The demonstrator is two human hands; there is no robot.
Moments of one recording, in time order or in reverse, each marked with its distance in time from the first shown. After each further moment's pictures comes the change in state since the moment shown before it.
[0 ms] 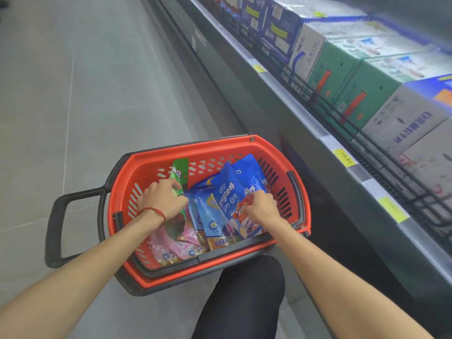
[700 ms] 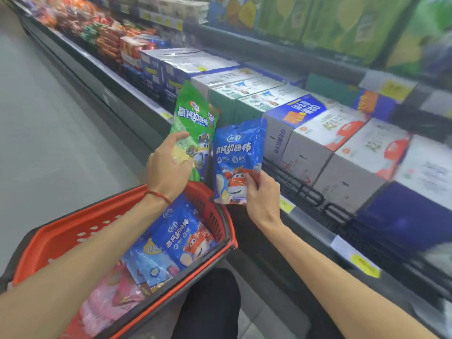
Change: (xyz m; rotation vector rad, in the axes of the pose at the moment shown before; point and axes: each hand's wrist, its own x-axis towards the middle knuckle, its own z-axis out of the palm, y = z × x) left_hand -0.051 0.236 -0.060 -0.623 0.194 0.656; right_hand -0.089 0.056 -0.168 0.601 0.814 -0.261
